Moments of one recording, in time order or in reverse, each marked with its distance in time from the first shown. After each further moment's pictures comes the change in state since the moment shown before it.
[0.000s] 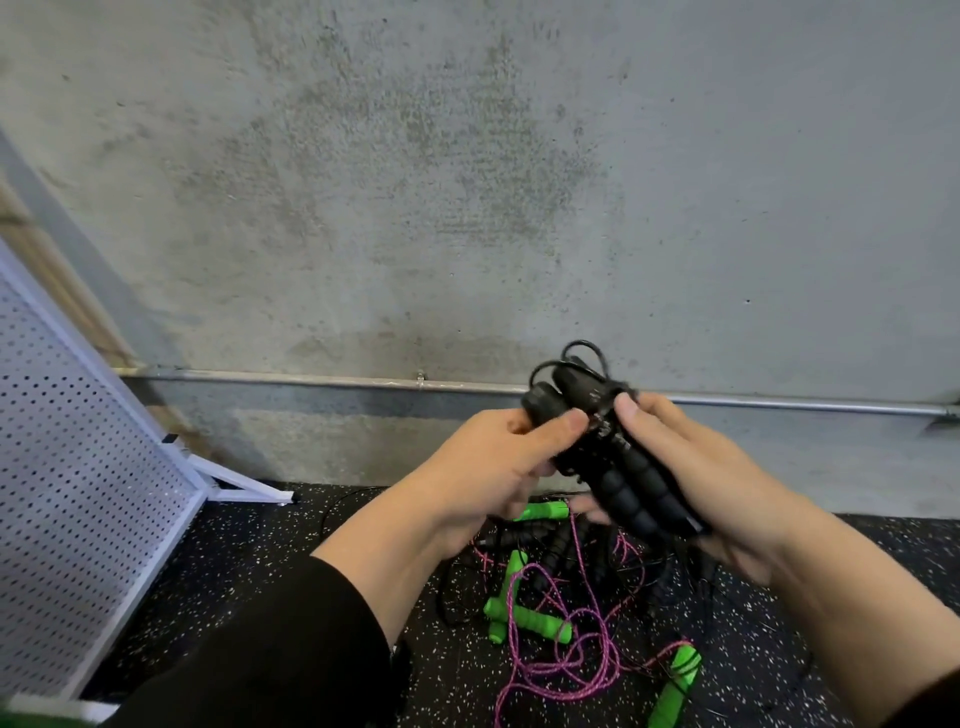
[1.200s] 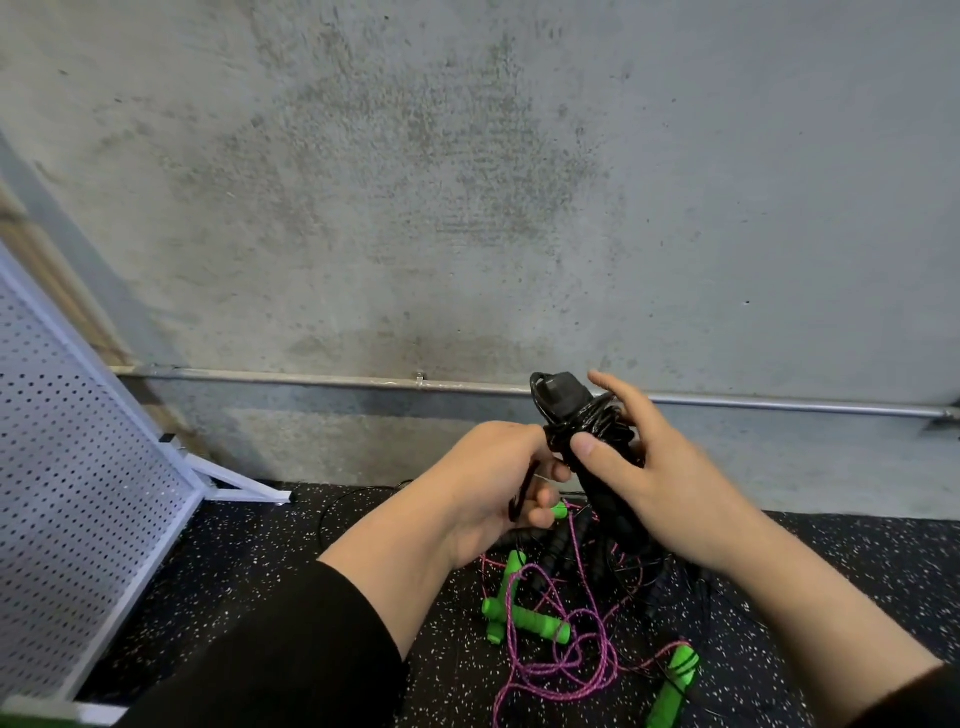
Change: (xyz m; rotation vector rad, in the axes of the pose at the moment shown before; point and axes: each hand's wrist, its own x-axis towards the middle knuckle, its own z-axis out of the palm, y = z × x) left_hand 0.004 0.002 0.009 -0.222 0.075 -0.241; right_hand 0.021 0.023 -0.001 -0.734 0.203 -0.347
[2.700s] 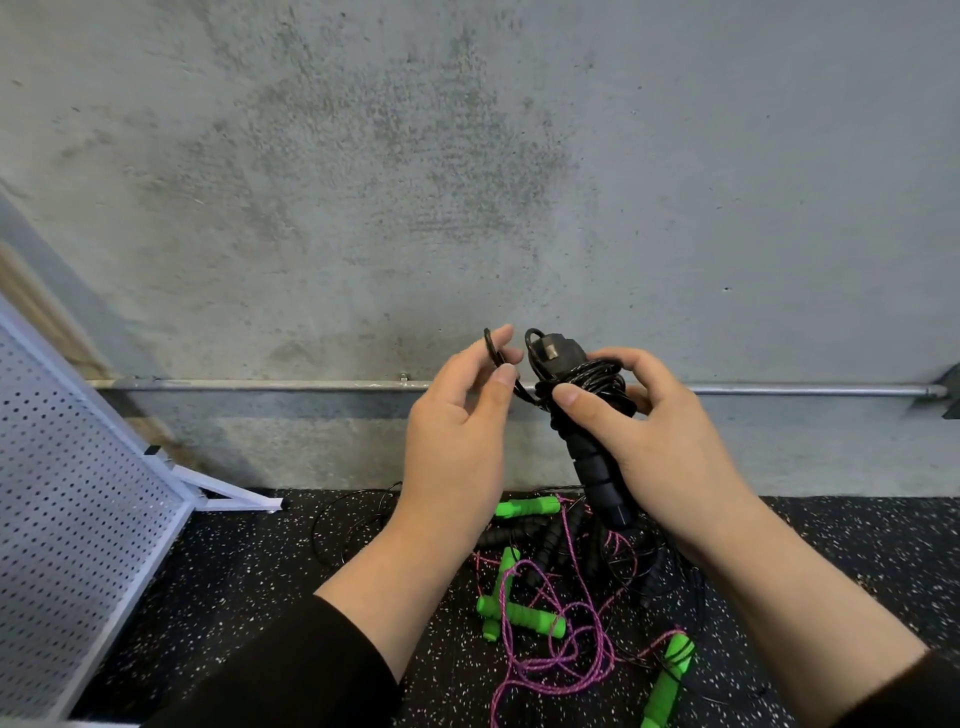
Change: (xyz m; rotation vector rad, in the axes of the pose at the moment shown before) left_hand -0.007 -0.001 0.016 0.148 0.359 0.824; right_hand 0.000 -0.020 -0.005 0.438 0.244 0.040
